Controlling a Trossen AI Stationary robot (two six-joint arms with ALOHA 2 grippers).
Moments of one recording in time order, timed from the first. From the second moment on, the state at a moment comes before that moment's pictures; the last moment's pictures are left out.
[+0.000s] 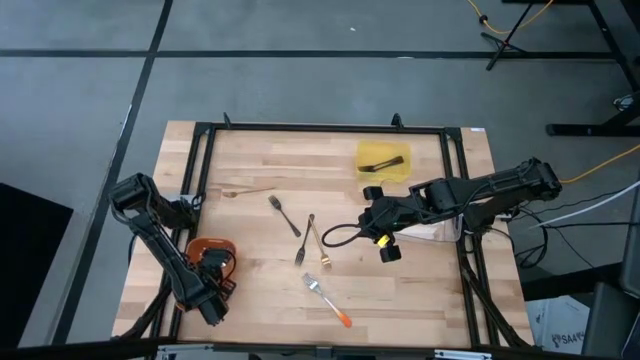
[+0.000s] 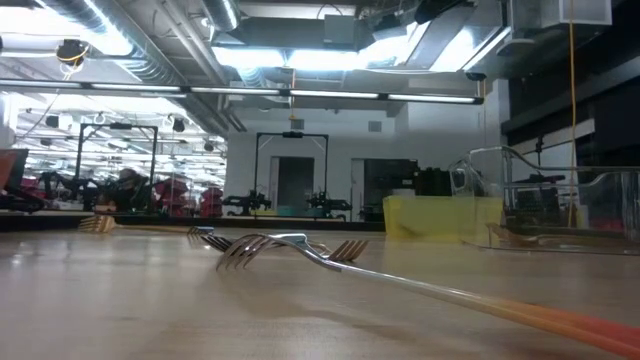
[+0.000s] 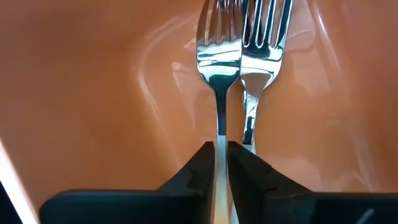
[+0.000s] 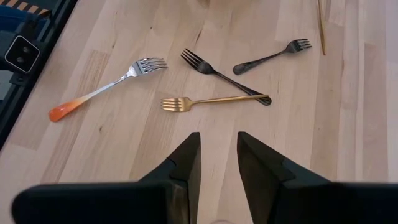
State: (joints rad) left arm -0.96 1.70 0.97 -1.15 0.02 -2.08; right arm 0.26 1.45 1.38 -0.83 0.07 -0.06
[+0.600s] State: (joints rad) left arm -0.96 1.69 0.97 -1.16 0.10 -2.08; right arm 0.26 1.45 1.38 -0.83 0.07 -0.06
